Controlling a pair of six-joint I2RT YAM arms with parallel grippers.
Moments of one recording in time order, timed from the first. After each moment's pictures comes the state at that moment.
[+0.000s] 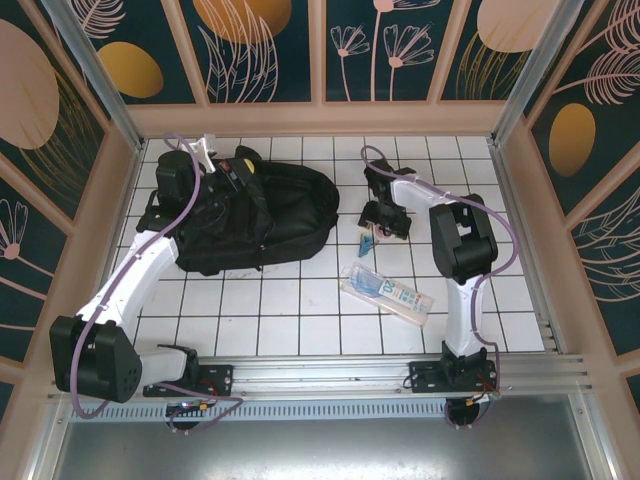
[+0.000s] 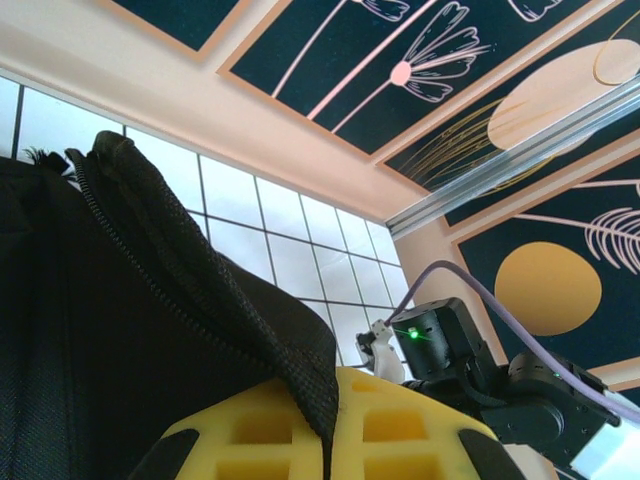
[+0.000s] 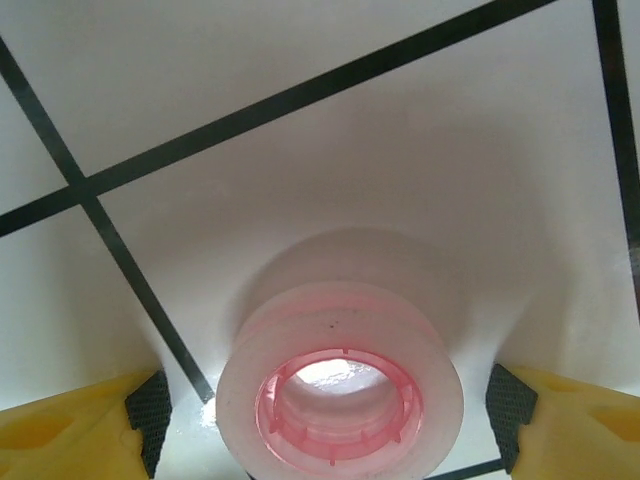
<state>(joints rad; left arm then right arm) -0.20 1.28 1.02 -0.01 0.46 -0.75 0.38 2.09 1.51 -0.86 0.07 0.70</state>
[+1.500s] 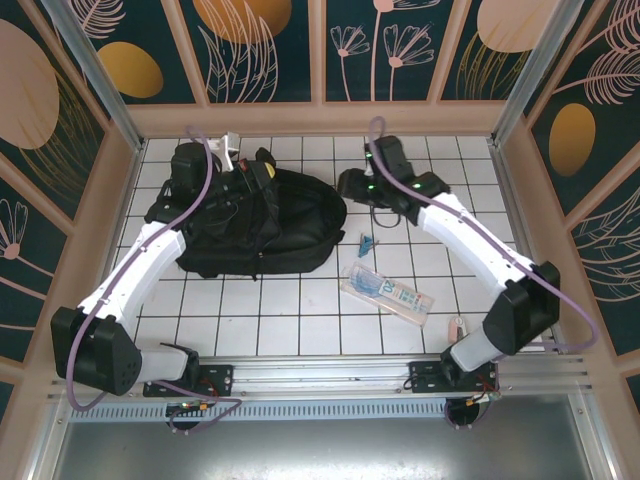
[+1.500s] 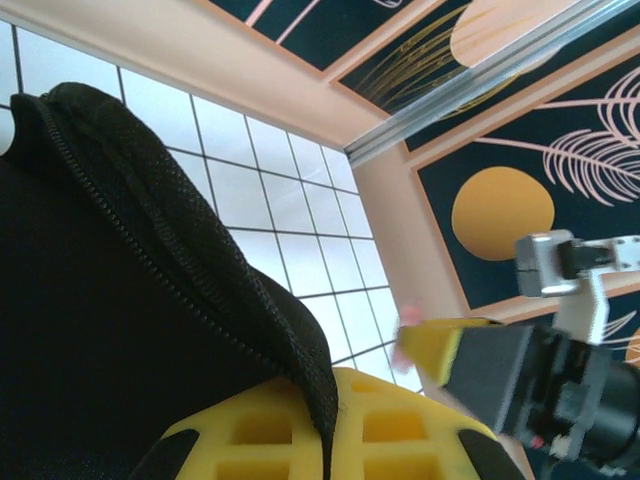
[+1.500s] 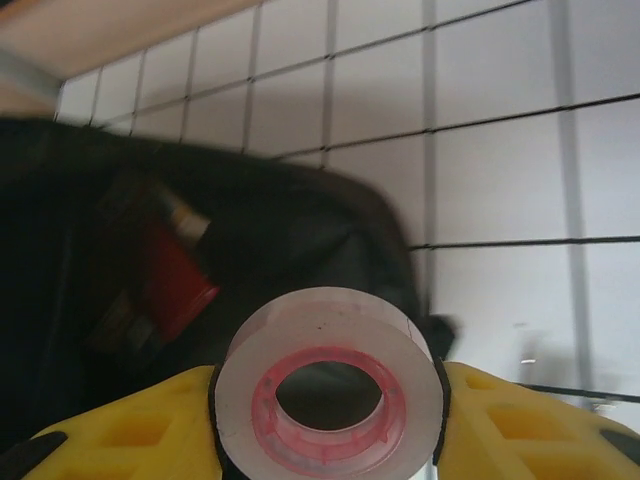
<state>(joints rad) -0.29 1.32 1.13 -0.15 0.55 -0.76 0.60 1.54 1.42 -0.61 -0.05 0.64</state>
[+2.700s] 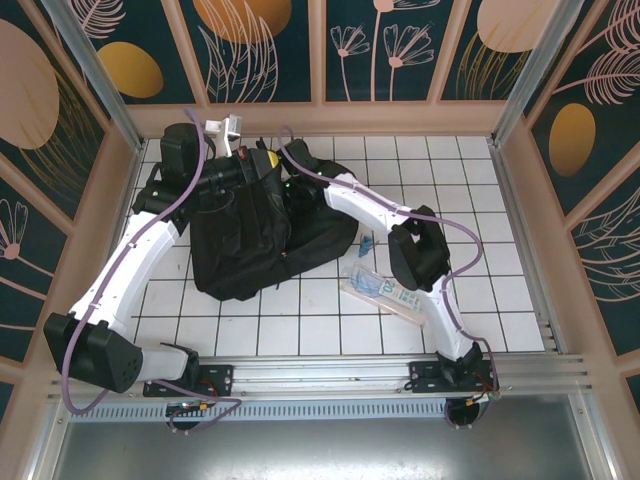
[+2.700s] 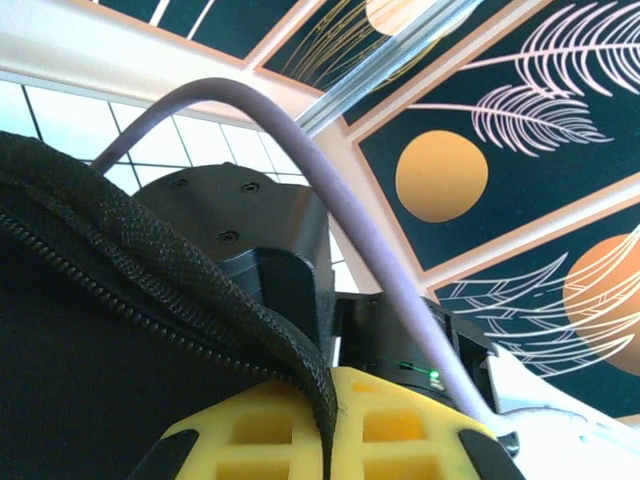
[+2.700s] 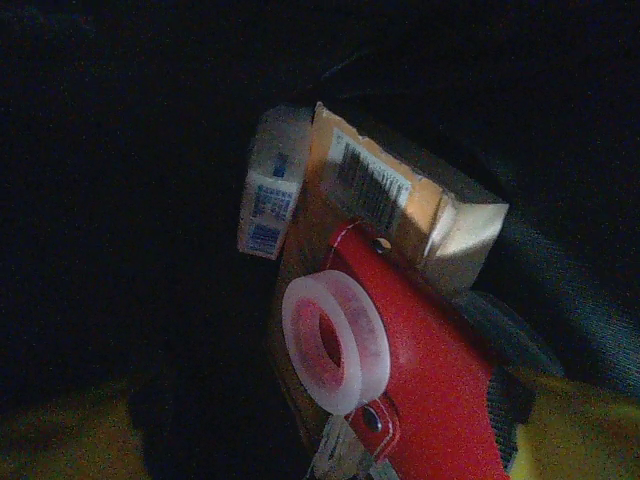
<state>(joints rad) -0.29 1.34 1.32 -0.30 0.67 -0.67 0.76 2.24 2.00 -0.56 -0.40 0.89</state>
